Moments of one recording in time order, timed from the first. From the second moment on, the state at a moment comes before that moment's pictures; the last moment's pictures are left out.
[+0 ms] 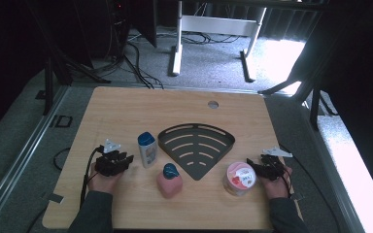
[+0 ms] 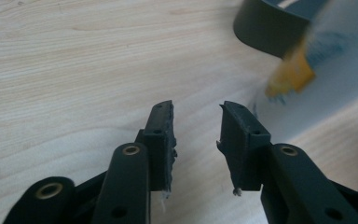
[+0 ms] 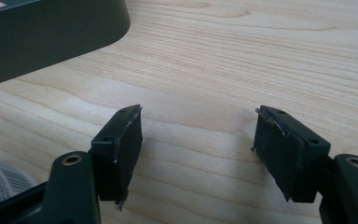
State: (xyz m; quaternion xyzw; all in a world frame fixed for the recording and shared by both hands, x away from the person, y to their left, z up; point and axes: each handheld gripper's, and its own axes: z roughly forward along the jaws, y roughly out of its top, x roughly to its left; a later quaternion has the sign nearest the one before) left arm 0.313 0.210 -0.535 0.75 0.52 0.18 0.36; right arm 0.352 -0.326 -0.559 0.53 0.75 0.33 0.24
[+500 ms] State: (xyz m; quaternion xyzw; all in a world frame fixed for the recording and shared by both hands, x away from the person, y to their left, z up) left arm 0.285 0.181 -0.533 0.80 0.45 0.19 0.36; right arm 0.353 -0.327 -0.559 0.53 0.75 0.33 0.23
